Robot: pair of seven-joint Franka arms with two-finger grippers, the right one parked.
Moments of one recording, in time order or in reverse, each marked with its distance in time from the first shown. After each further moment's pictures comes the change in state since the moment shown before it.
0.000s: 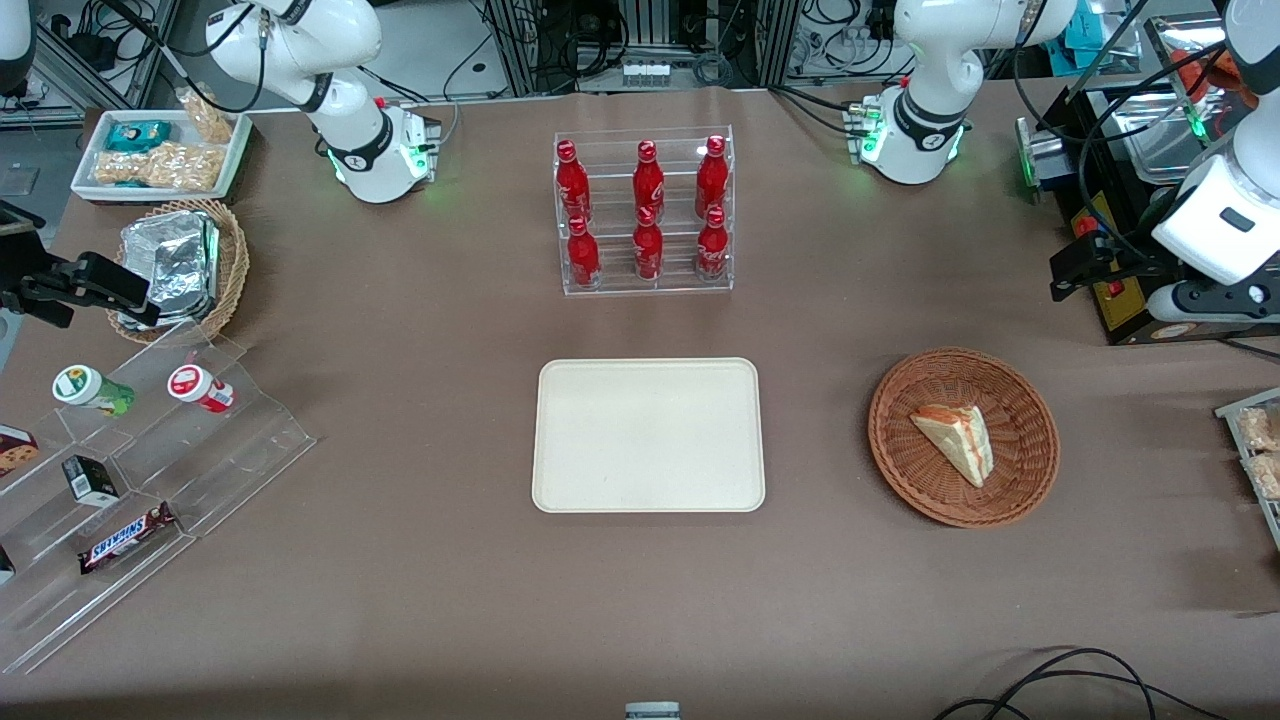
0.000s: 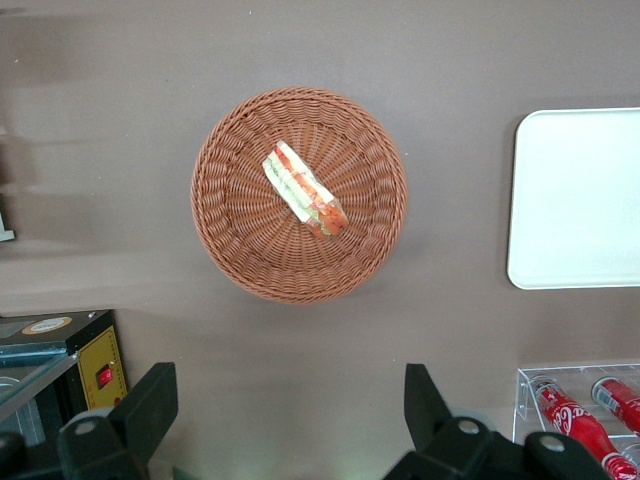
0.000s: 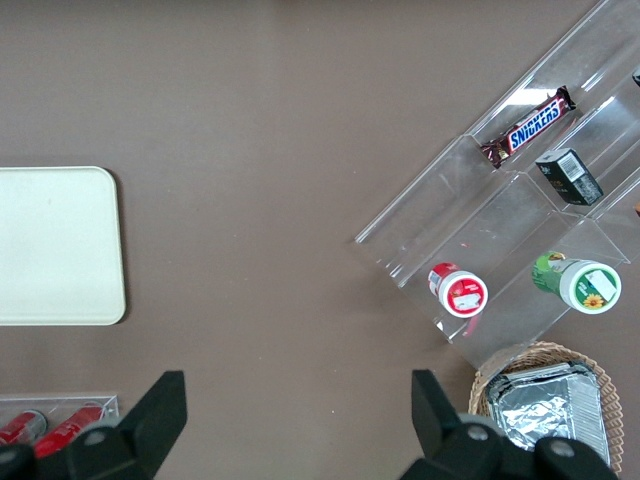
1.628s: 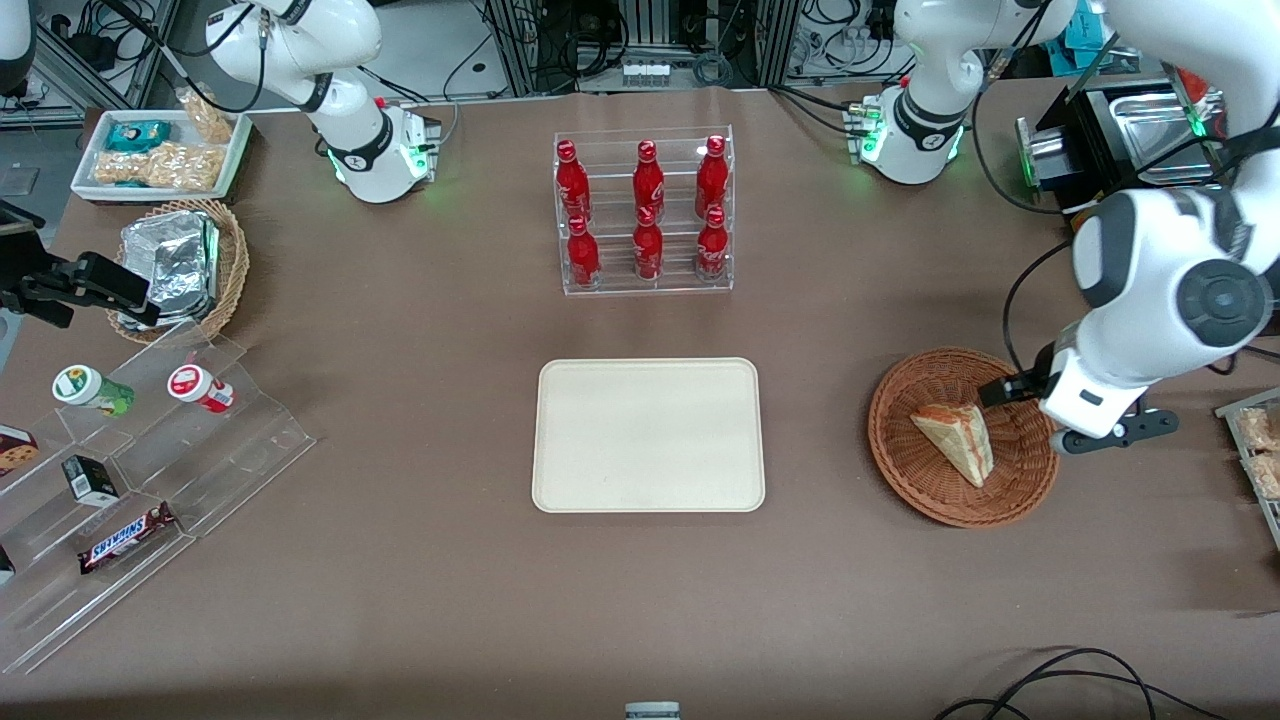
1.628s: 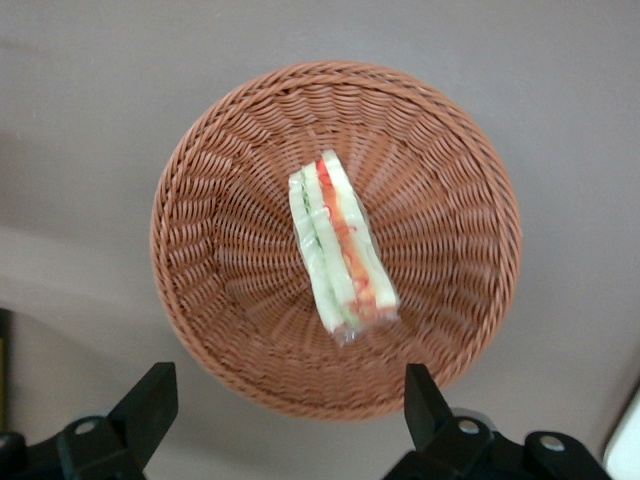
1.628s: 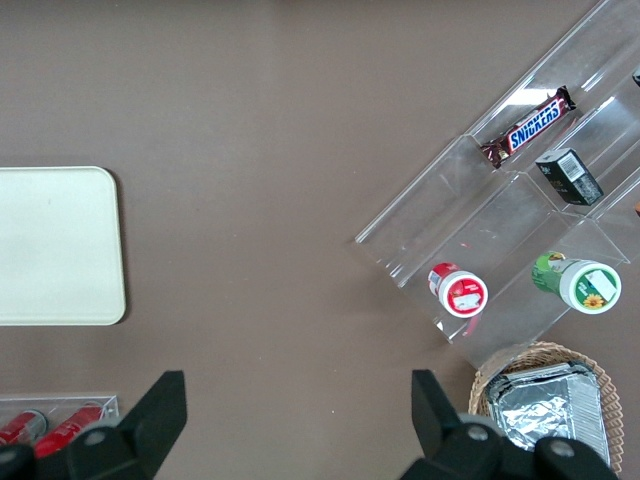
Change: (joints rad) arm 0.000 0.215 0.015 -0.327 0.075 0.491 -0.395
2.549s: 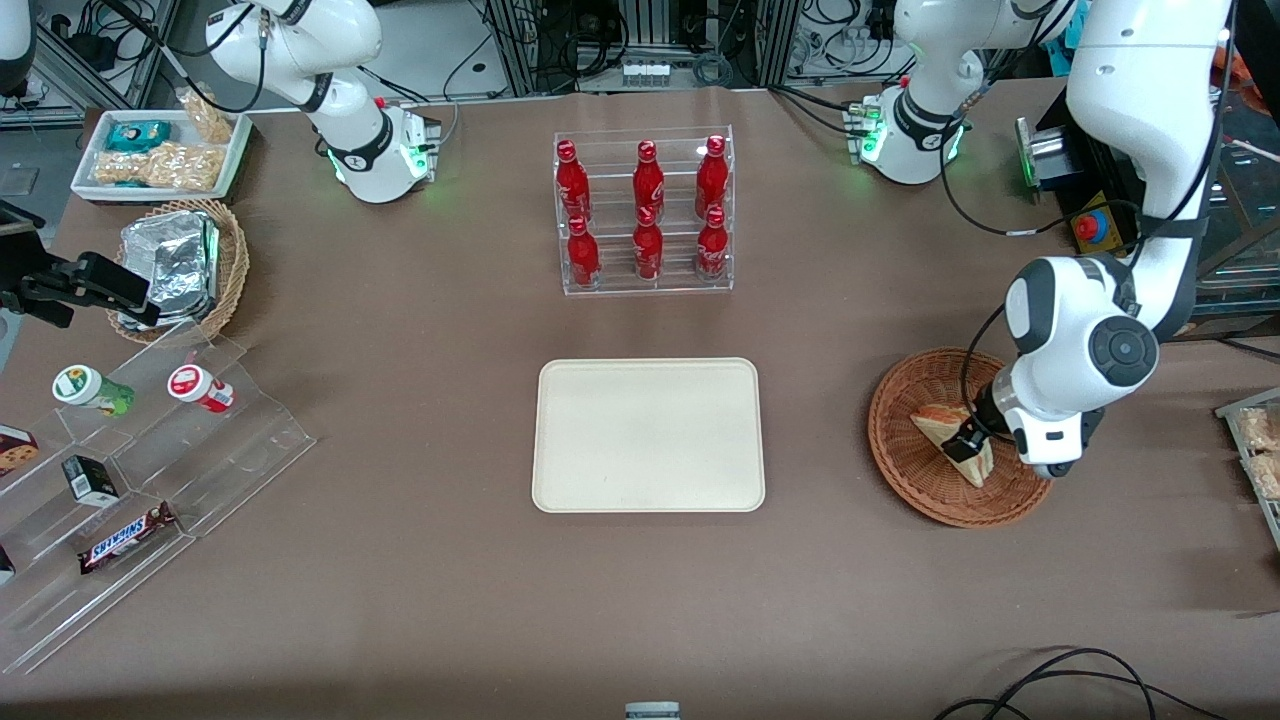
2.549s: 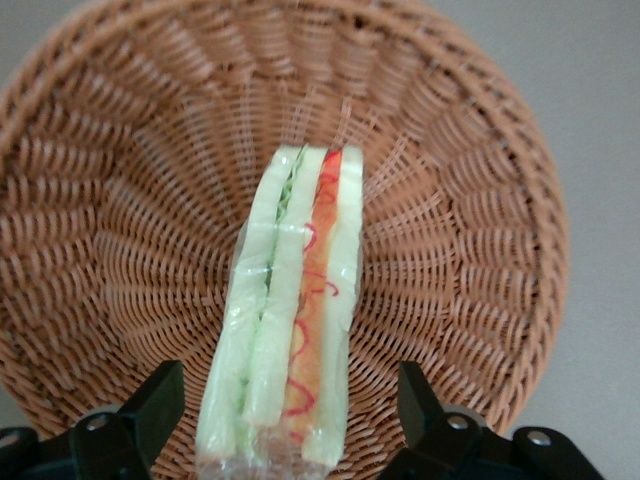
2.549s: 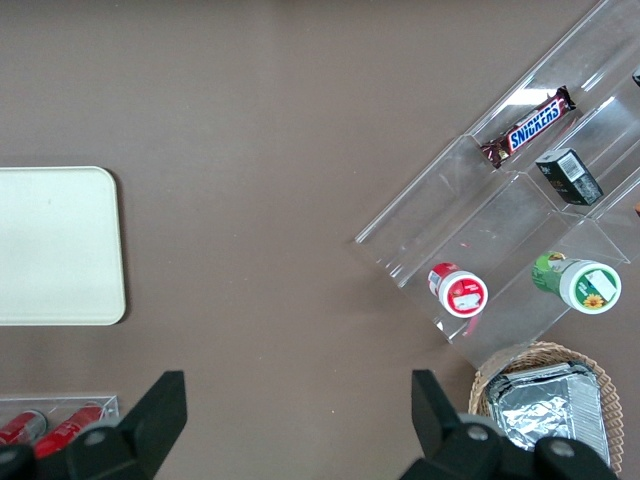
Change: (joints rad) arm -0.003 0.168 -0.002 -0.091 -0.121 0.283 -0.470
